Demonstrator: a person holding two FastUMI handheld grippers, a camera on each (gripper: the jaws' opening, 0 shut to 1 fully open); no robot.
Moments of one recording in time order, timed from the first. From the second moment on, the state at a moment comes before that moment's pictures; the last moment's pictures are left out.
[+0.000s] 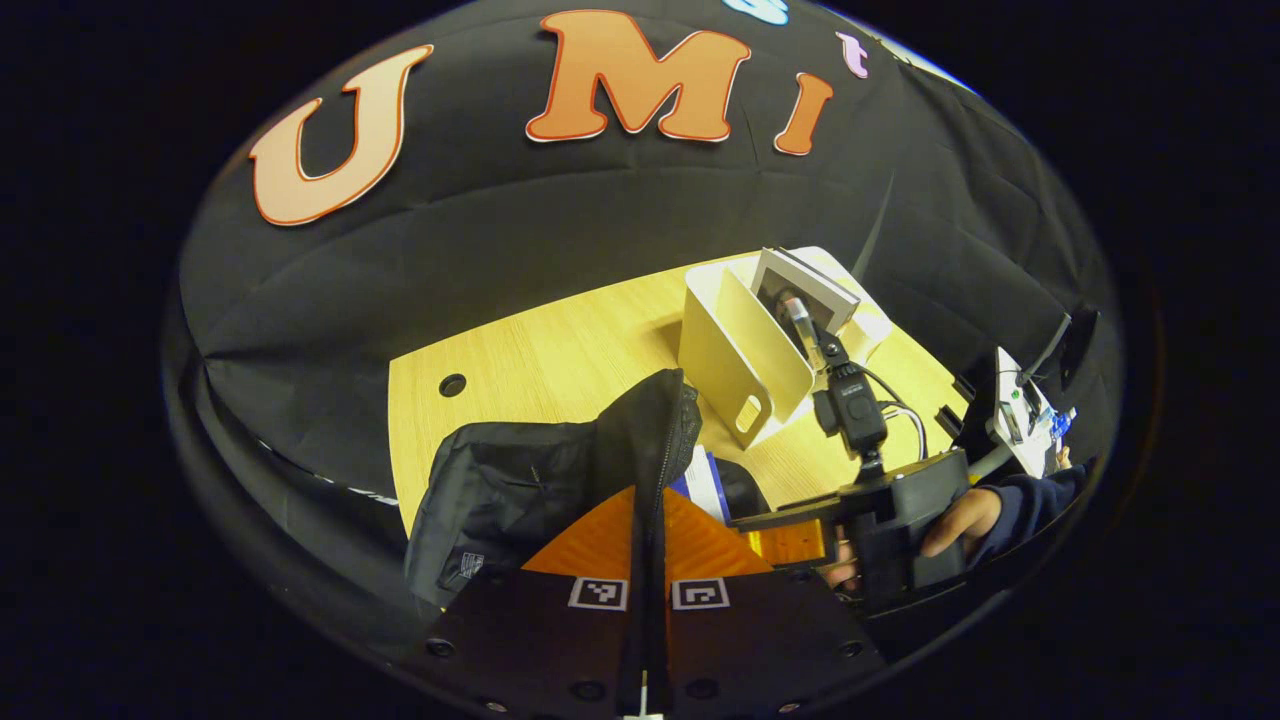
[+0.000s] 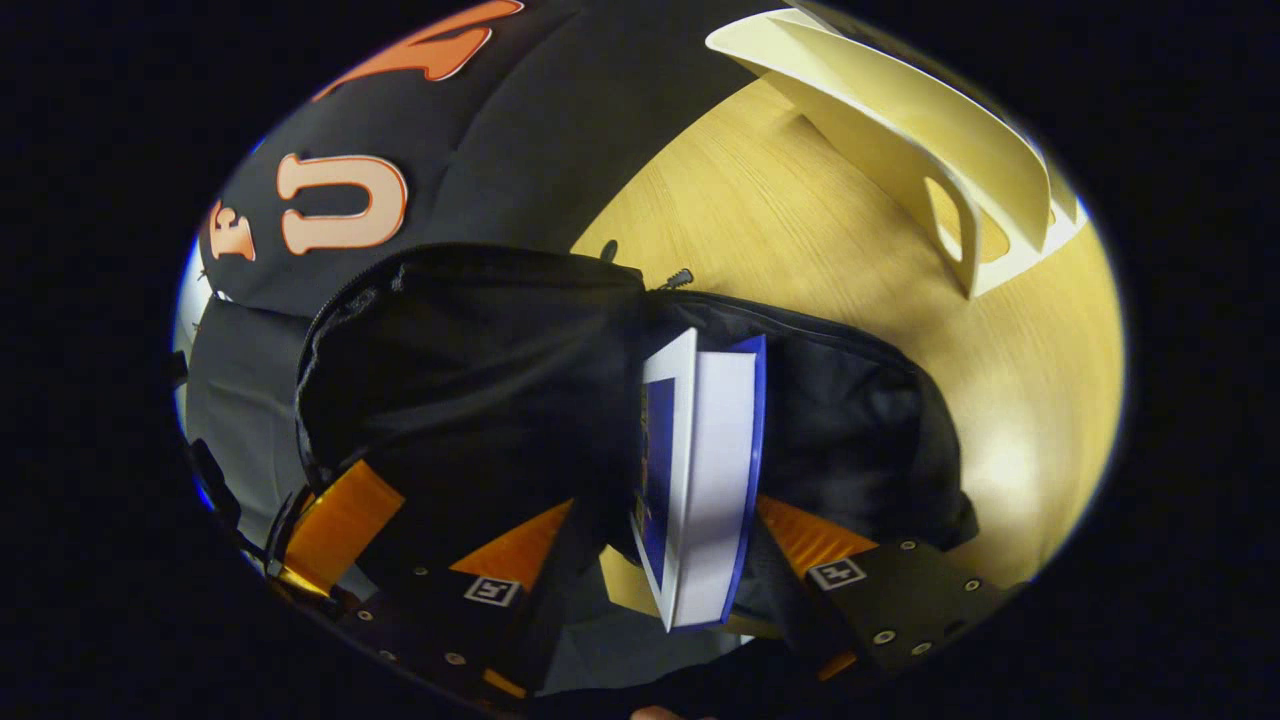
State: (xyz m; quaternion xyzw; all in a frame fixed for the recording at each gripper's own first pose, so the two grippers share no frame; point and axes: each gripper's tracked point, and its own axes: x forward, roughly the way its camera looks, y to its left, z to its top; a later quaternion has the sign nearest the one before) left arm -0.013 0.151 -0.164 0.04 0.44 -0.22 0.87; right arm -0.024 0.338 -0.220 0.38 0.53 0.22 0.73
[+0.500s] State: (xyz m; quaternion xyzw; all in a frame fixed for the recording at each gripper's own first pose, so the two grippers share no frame) left arm -0.016 0.140 -0.179 0.06 0.45 -0.20 0.87; right arm -0.037 0.197 -0.188 0.22 0.54 0.19 0.79
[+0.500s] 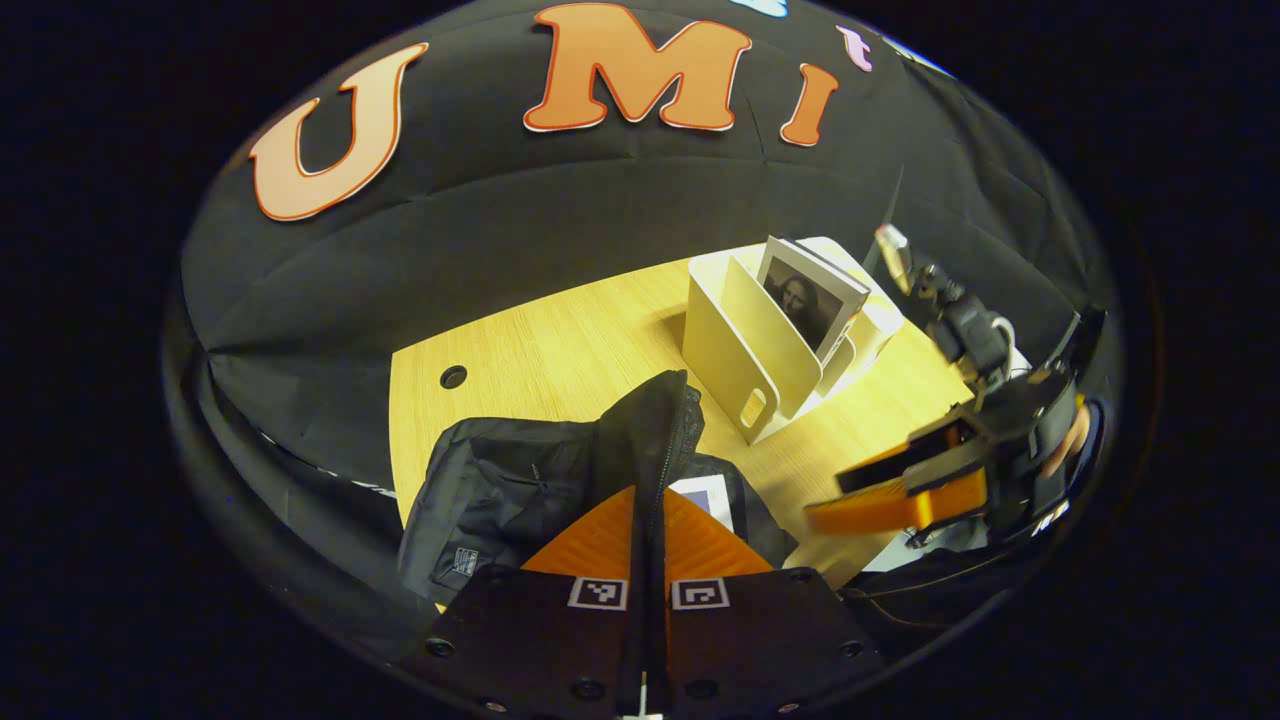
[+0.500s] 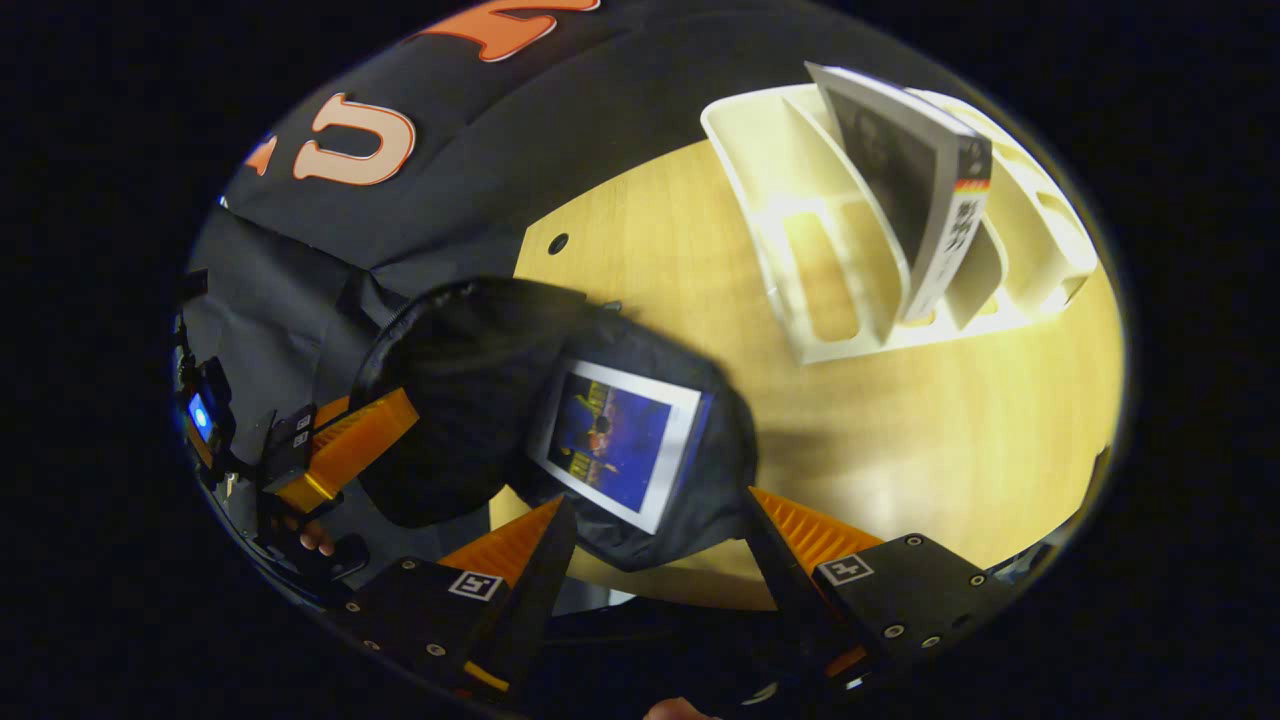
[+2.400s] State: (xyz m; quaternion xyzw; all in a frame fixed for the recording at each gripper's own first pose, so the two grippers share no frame) left arm -0.020 0.125 -0.200 0.04 0.52 -0.06 0.85; right arm 0.178 0.018 -0.179 0.04 0.60 0.09 0.79
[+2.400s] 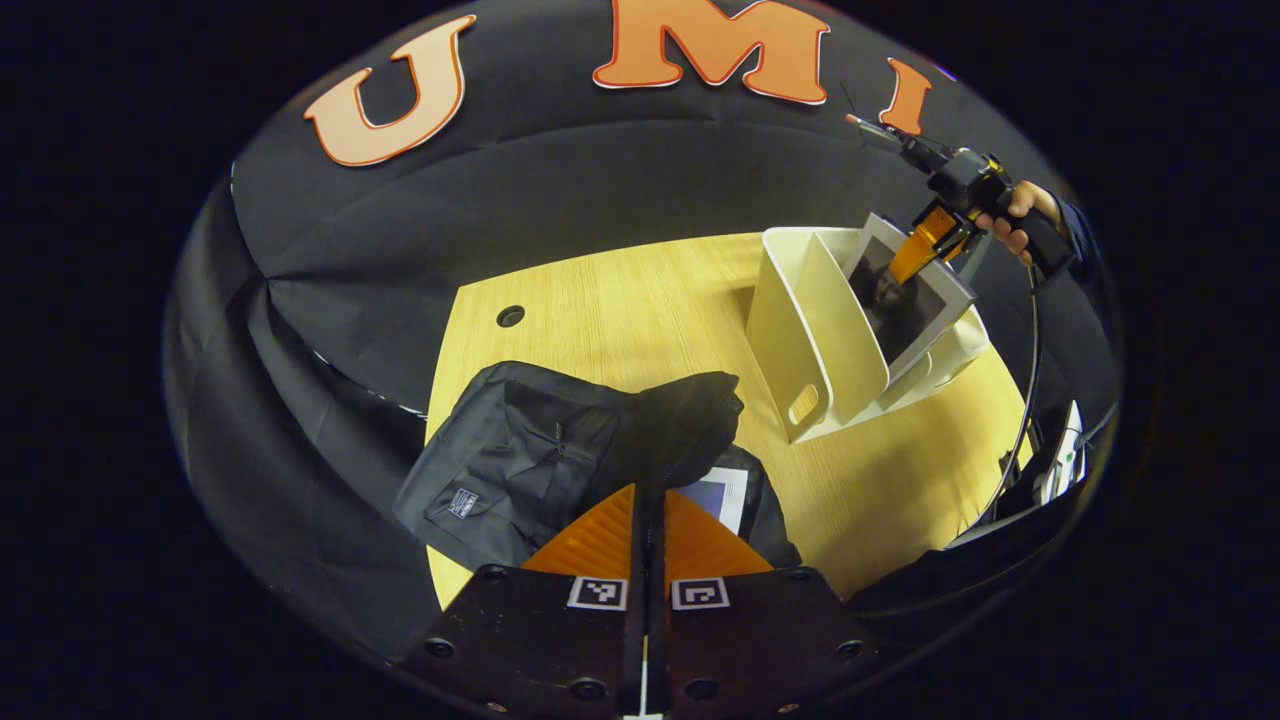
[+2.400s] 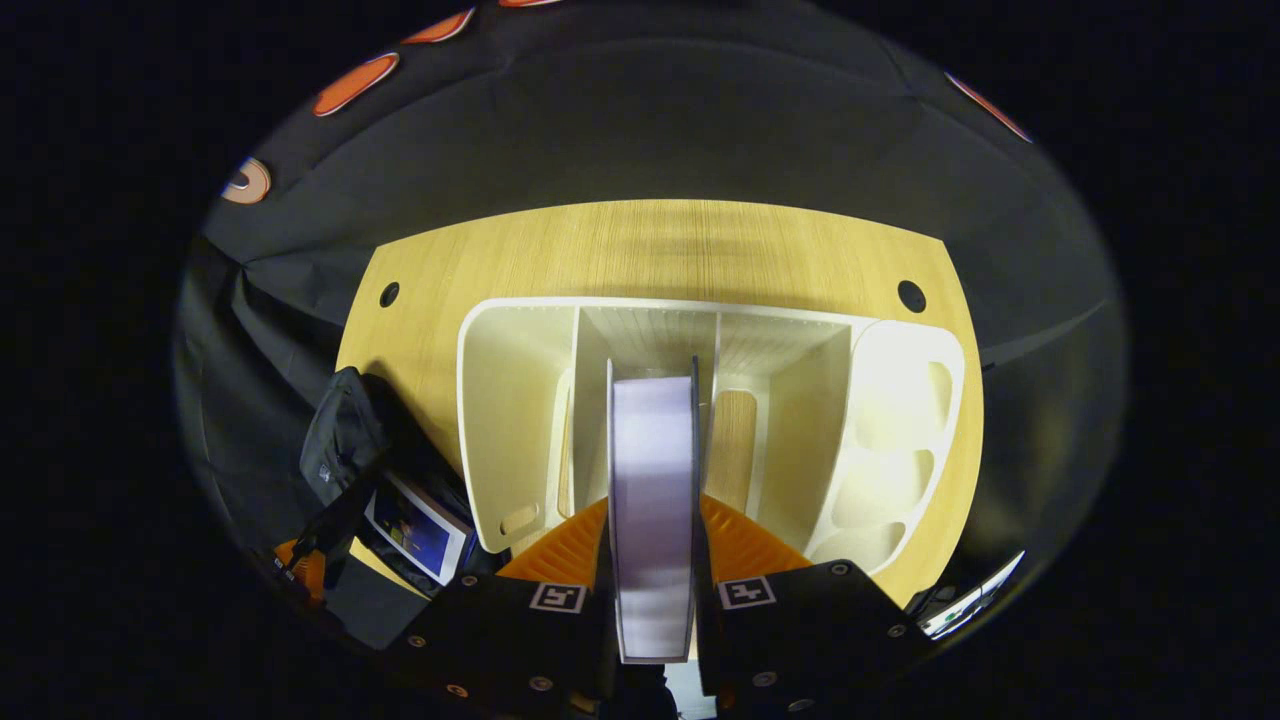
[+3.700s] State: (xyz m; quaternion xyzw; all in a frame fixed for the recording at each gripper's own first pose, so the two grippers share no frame) left arm -0.027 0.156 -0.187 0.09 0.45 -0.24 0.86; right arm -0.054 0.120 -0.083 0.25 0.50 0.02 0.83
